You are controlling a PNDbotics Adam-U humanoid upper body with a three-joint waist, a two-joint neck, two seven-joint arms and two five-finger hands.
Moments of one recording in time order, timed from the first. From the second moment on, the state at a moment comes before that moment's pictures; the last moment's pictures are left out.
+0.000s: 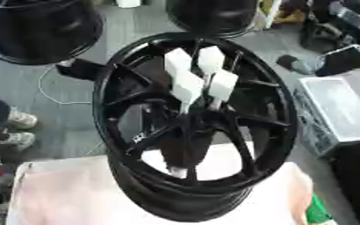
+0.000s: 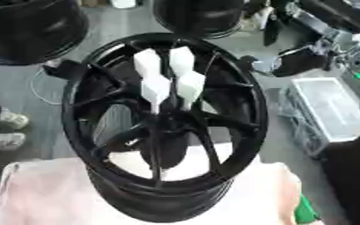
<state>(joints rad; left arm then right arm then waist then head) -0.13 0.09 0.22 -1.70 0.13 0.26 -0.30 -0.32 -0.89 0.04 -1.84 0.17 -0.10 0.29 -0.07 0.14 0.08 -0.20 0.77</state>
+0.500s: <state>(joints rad) -0.13 0.09 0.22 -1.70 0.13 0.26 -0.31 -0.37 -0.91 0.08 -1.84 0.16 -0.10 0.35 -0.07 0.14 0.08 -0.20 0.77</state>
